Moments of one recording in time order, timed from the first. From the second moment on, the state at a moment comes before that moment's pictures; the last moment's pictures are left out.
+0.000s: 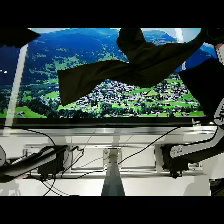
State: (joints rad) left arm 0.32 -1.24 1.62 0.67 -1.53 -1.07; right arm -0.34 -1.65 2.01 -1.40 1.40 1.45
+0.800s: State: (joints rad) left arm 0.45 -1.35 1.04 0.85 -1.50 -1.09; right arm -0.59 -1.64 2.00 -1.29 1.47 1.47
